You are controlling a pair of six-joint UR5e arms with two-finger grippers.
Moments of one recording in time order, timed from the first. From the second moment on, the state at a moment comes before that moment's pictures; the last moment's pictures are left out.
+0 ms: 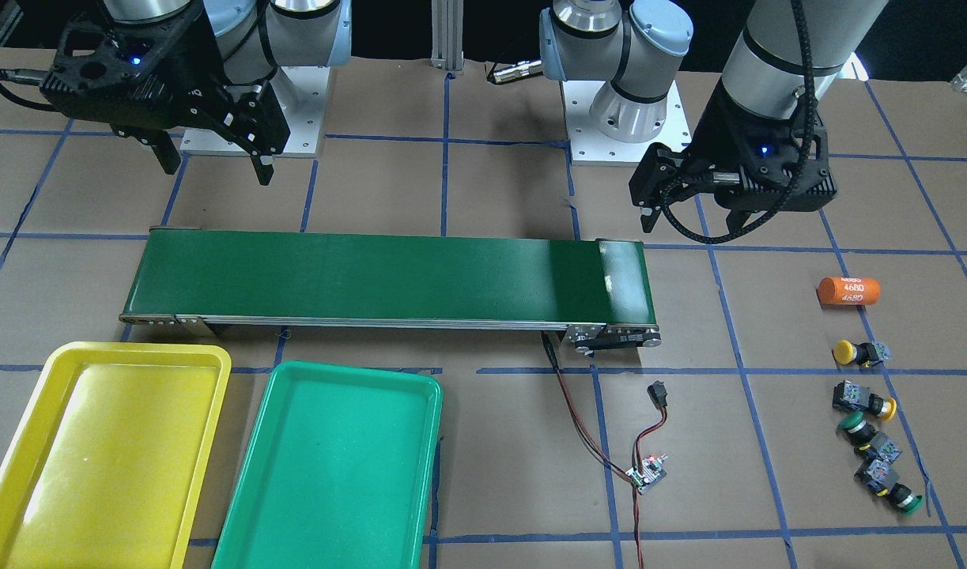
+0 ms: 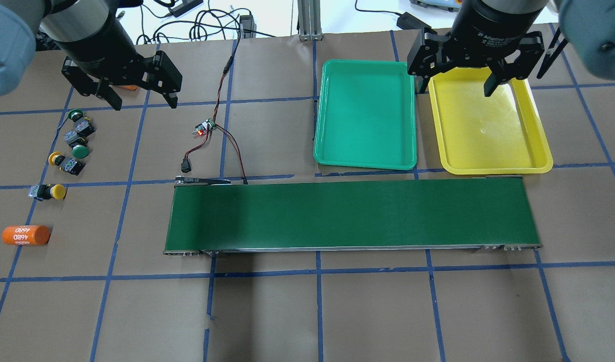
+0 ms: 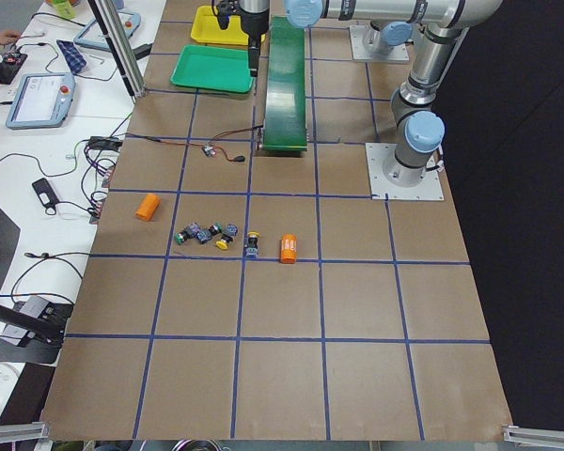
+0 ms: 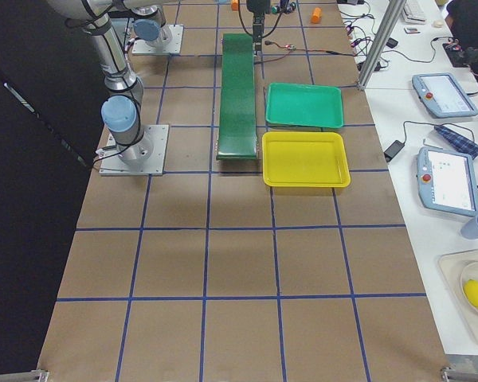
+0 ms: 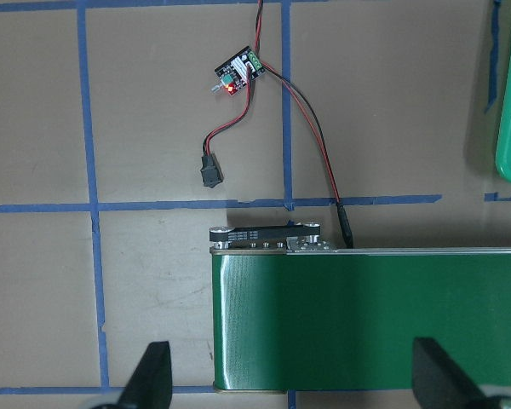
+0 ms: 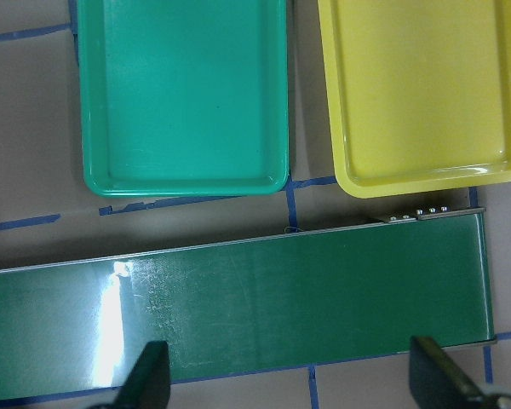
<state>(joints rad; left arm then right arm) -1.54 -1.61 -1.50 -1.55 1.58 0.04 1.64 -1.58 1.47 -1.55 -1.59 0.19</state>
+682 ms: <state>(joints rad) -1.52 -1.61 -1.49 -1.57 1.59 0.06 1.64 -1.58 1.47 -1.55 -1.59 0.19</state>
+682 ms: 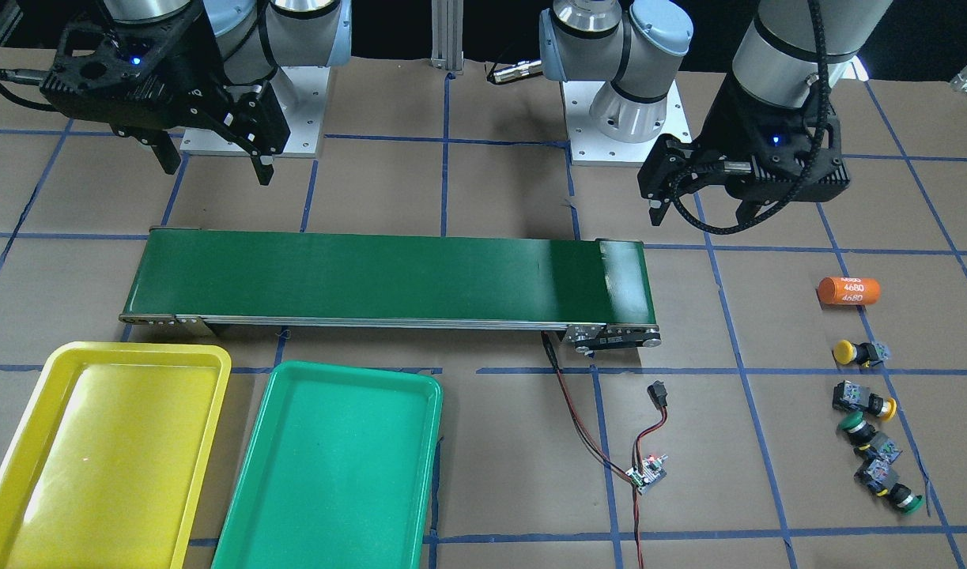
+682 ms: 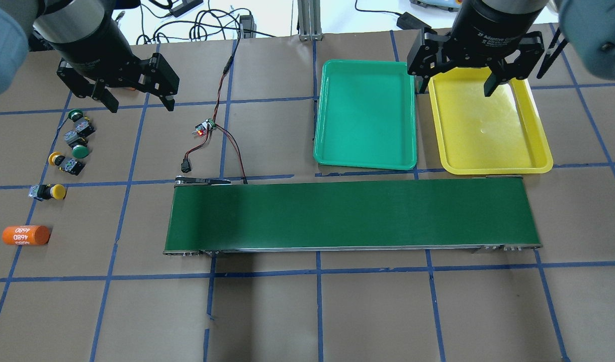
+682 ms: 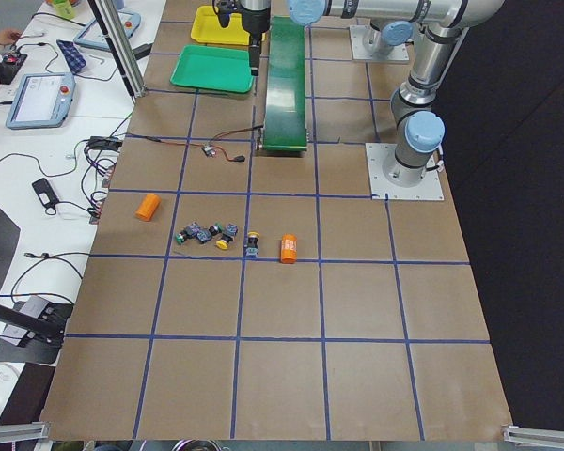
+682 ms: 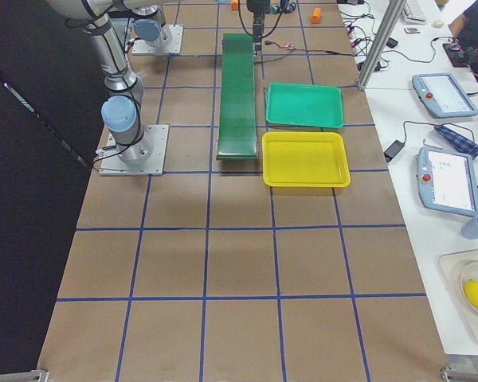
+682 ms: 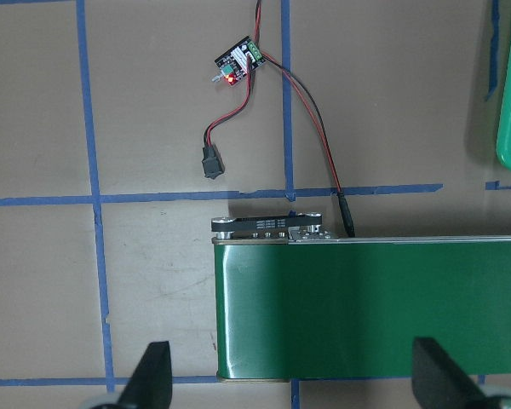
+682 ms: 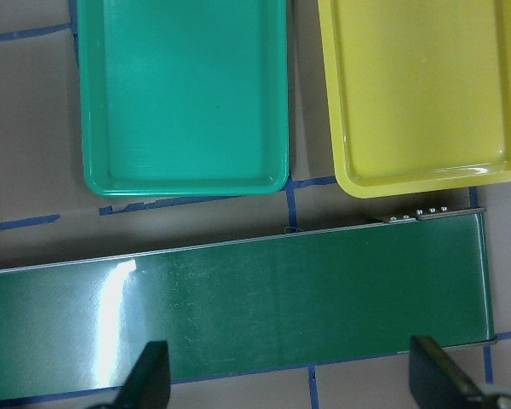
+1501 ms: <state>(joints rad) -1.44 -1.89 -1.40 -1.37 1.57 0.19 1.64 -1.58 1.47 -1.55 -1.59 0.19</state>
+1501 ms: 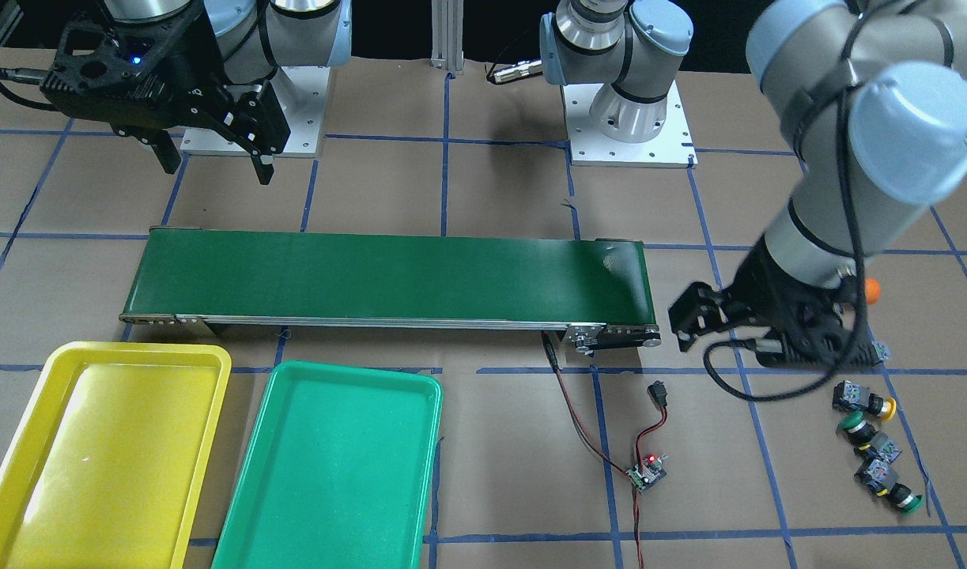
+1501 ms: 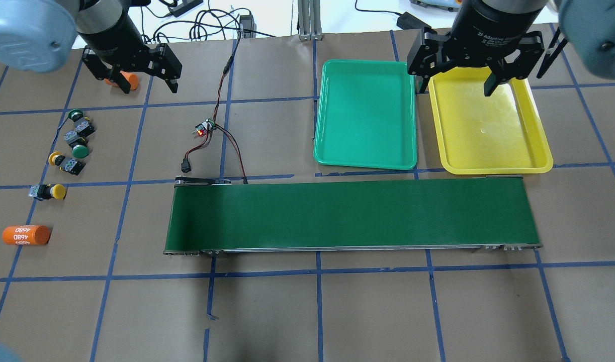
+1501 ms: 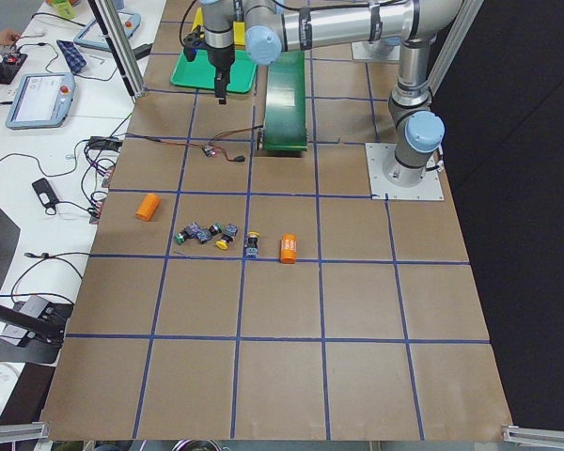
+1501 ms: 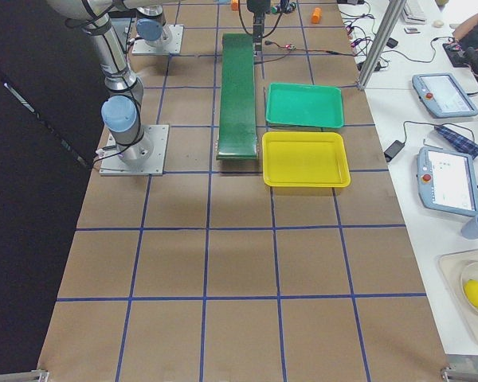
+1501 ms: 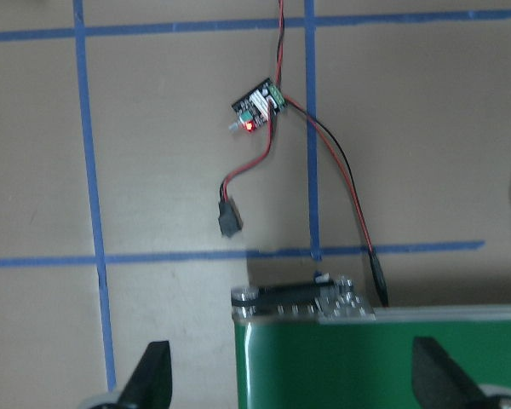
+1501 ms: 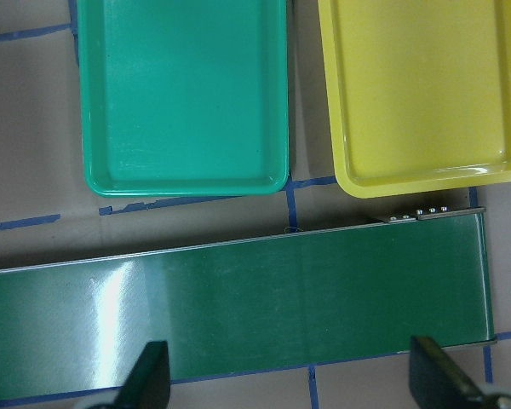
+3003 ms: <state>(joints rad) -1.21 -2.54 -0.83 -1.18 1.54 0.71 1.64 -1.58 1.48 -1.55 -1.59 0.19</state>
